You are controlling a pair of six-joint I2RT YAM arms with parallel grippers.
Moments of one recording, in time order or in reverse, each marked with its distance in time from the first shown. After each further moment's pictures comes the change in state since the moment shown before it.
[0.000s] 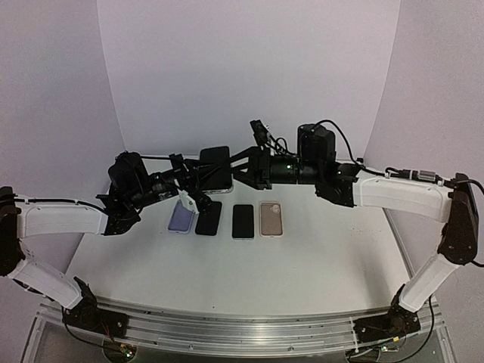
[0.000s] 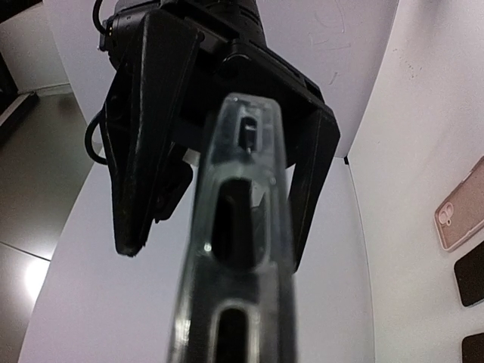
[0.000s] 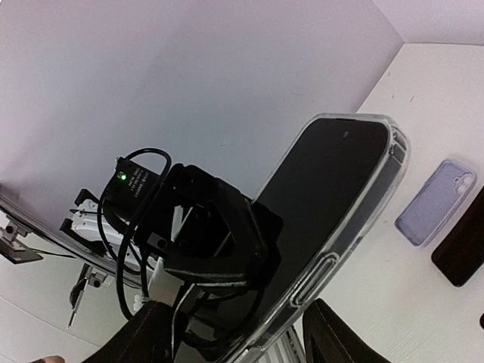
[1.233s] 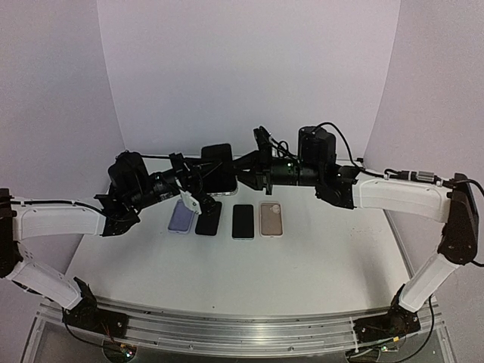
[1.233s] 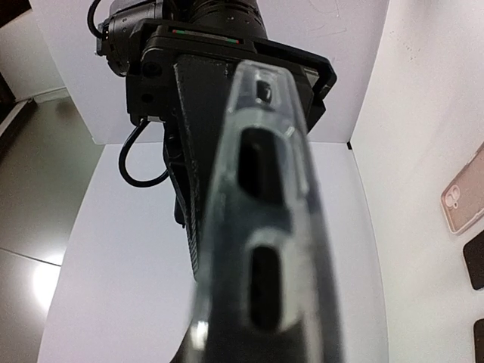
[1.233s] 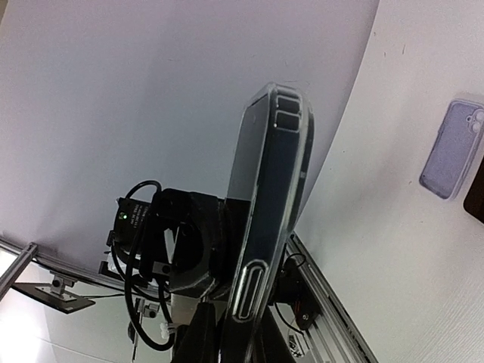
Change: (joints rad) left arm -0.032 -0.021 0.007 -0.040 -0.087 0.070; right arm -0.012 0.002 -0.026 0.038 0.011 0.300
